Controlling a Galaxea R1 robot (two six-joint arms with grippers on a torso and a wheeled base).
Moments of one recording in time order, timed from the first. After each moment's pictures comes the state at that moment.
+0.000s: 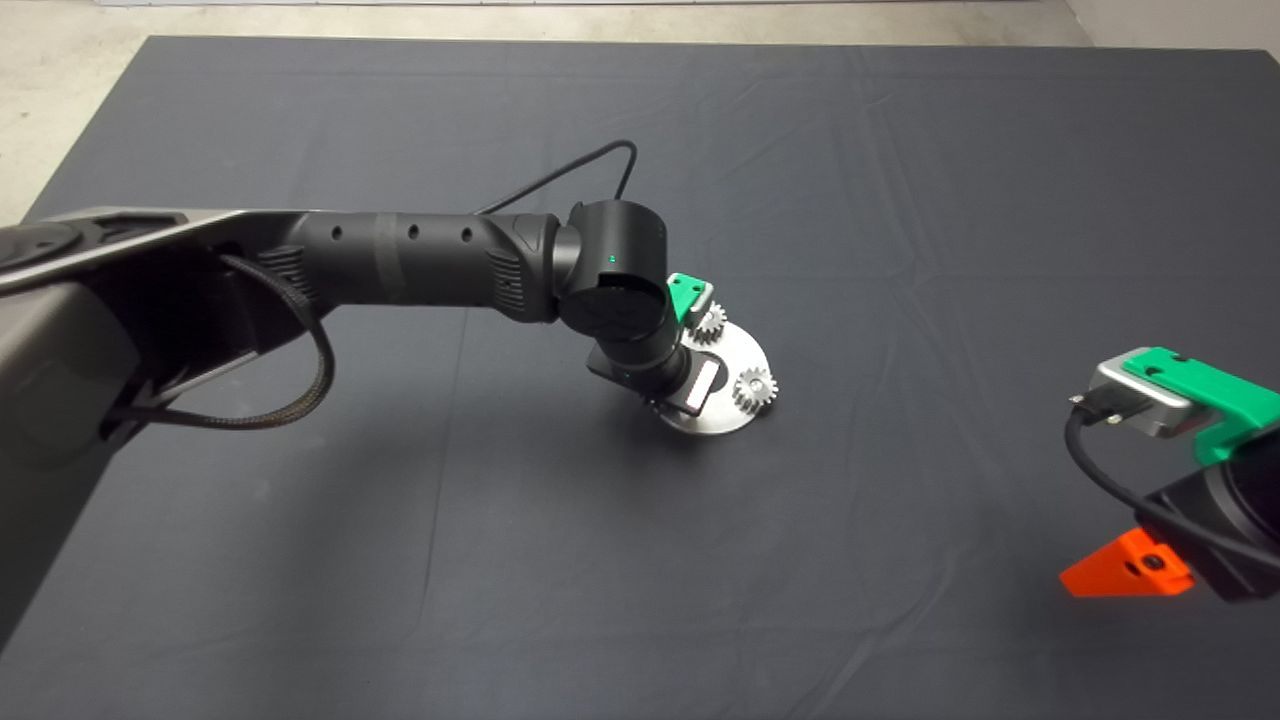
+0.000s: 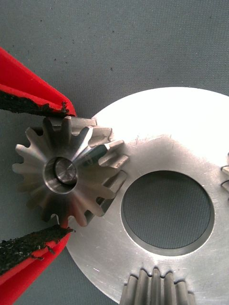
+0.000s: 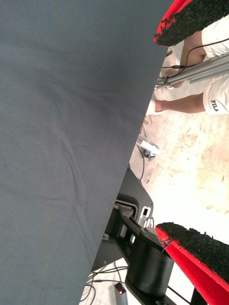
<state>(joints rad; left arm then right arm) -0.30 2.85 -1.22 0.55 1.37 -1.16 0.70 2.09 -0.38 0.13 -1.53 1.41</state>
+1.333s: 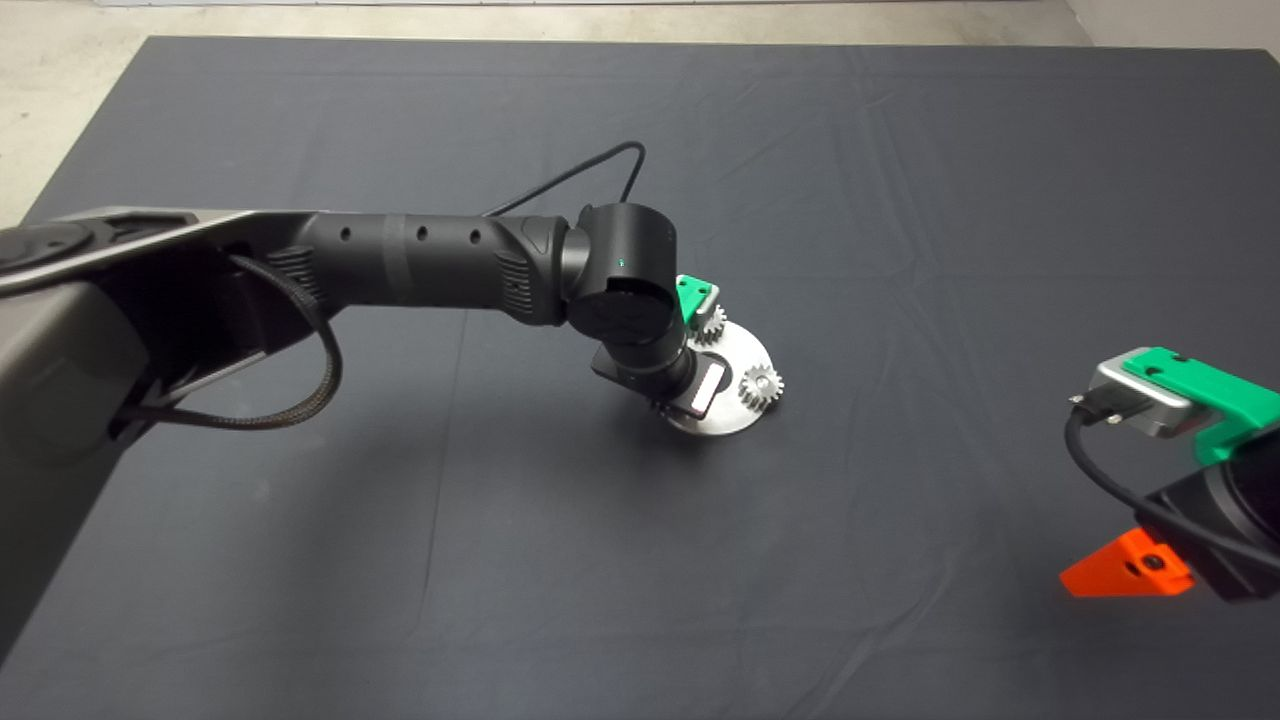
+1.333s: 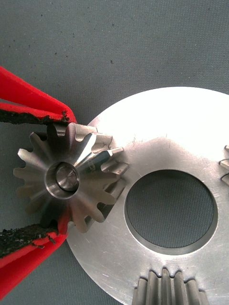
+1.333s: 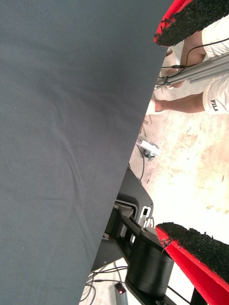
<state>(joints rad) -0.30 2.86 -1.21 0.56 1.38 -1.17 0.70 2.09 -0.38 0.13 -1.53 1.41</state>
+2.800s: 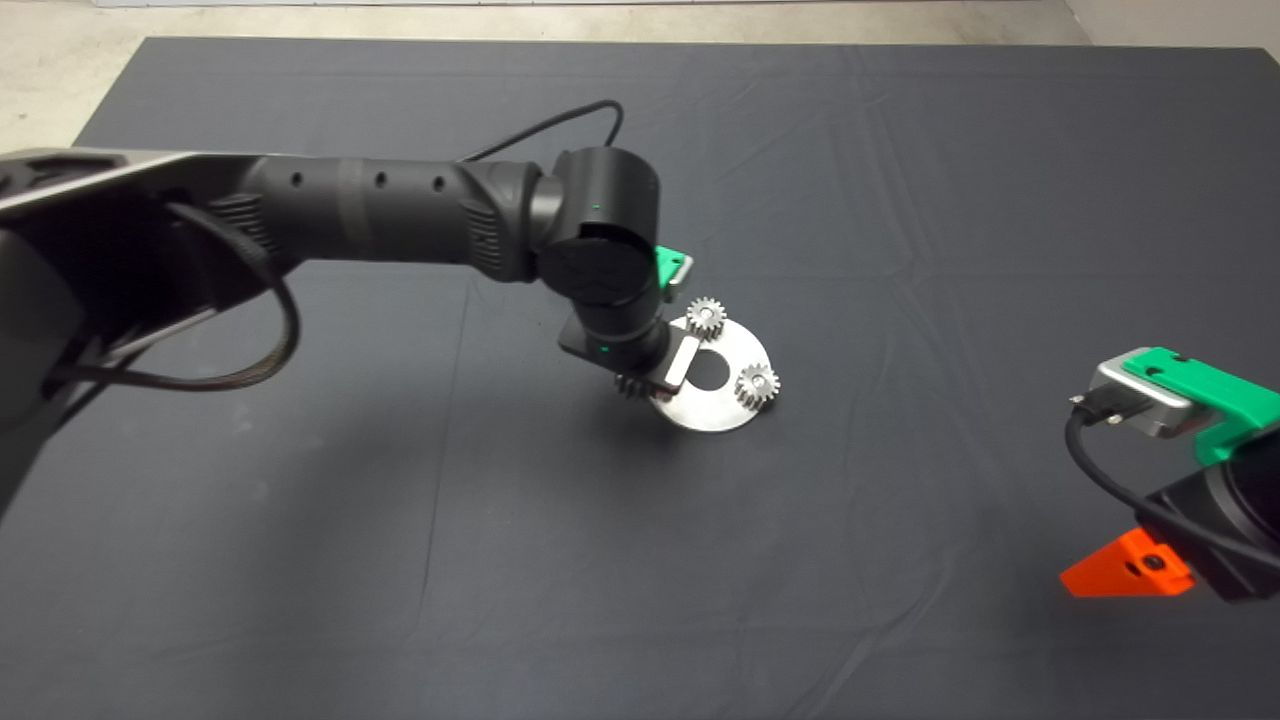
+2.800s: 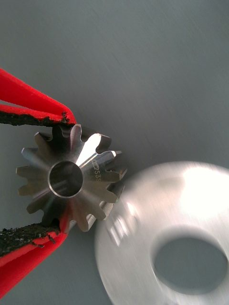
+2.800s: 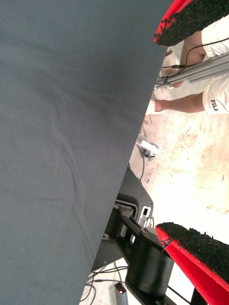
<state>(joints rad) -0.39 2.76 -1.12 0.46 1.46 -1.24 0.70 2.09 -0.38 0.13 -1.53 1.41</state>
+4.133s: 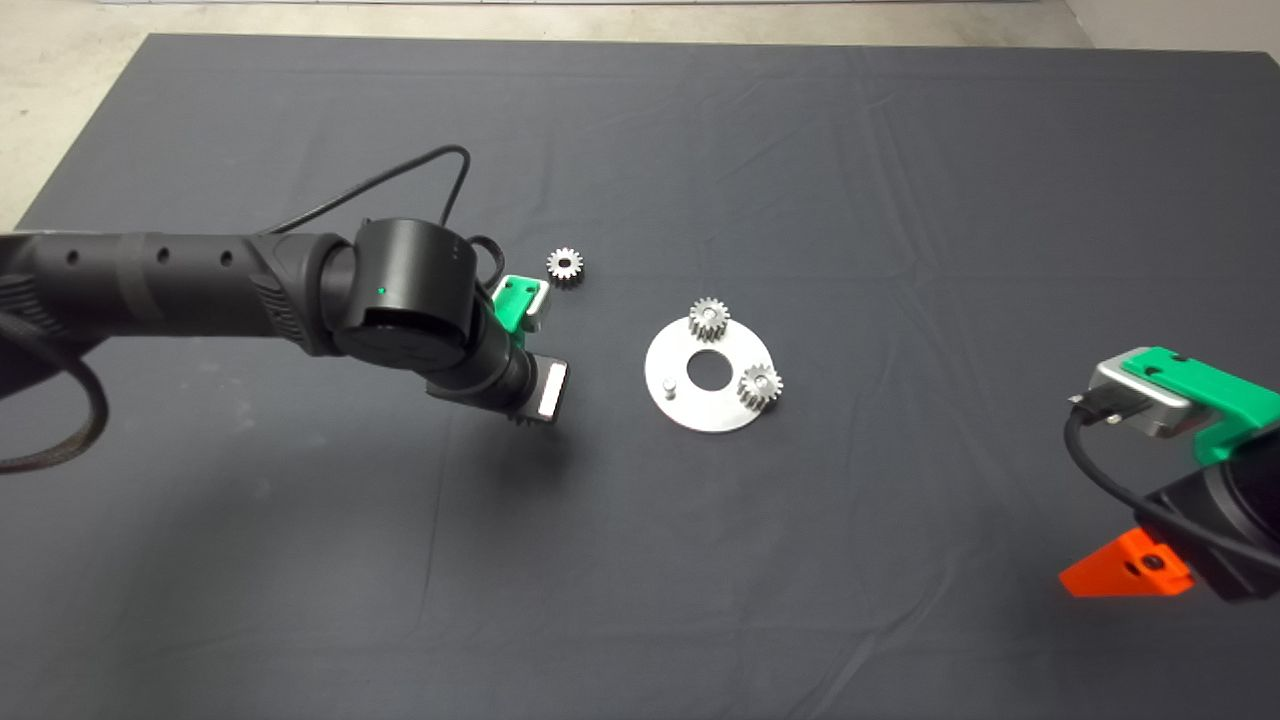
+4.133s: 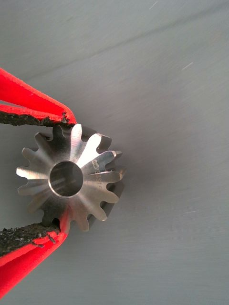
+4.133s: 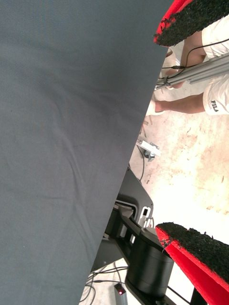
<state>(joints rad) -0.33 2.51 -0.91 0.63 1.47 -1.40 0.70 2.09 -0.38 0.13 -1.53 1.41</state>
